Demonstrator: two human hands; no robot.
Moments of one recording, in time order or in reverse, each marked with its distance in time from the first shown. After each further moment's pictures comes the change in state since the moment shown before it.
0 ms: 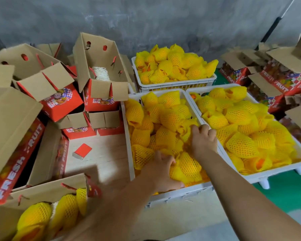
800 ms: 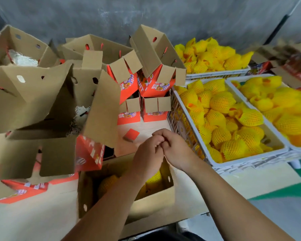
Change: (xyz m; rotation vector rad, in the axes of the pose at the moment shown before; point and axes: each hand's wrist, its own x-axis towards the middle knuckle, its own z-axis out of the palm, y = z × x) left_hand -0.167 -0.211 -0.068 -0.575 0.462 0.081; right_hand -0.202 -0.286 -0.033 0.966 -0.166 -0.485
